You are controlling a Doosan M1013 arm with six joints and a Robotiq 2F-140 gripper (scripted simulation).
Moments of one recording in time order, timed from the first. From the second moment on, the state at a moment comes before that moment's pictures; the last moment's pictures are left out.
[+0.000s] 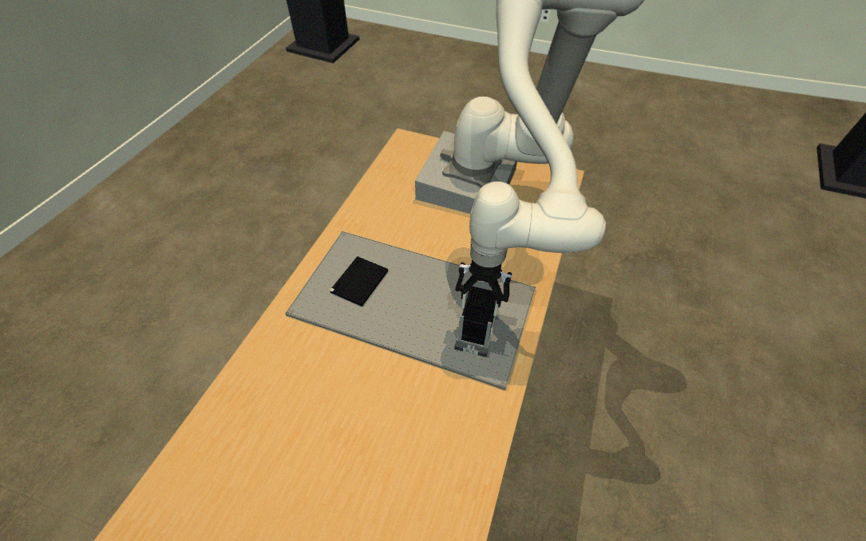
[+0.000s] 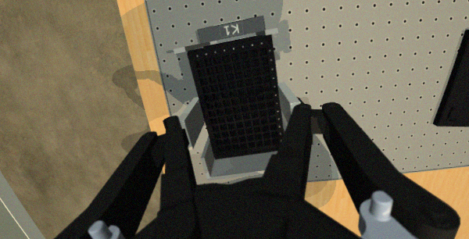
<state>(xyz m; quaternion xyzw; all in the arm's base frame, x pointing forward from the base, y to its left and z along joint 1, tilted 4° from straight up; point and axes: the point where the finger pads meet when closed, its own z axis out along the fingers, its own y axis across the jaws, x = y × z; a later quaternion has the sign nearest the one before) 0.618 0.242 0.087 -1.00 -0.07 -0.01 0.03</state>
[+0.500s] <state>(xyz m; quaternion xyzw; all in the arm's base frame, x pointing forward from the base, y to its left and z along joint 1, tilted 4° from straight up) 0.617 0.241 0.108 -1.00 -0.07 -0.01 0.03</state>
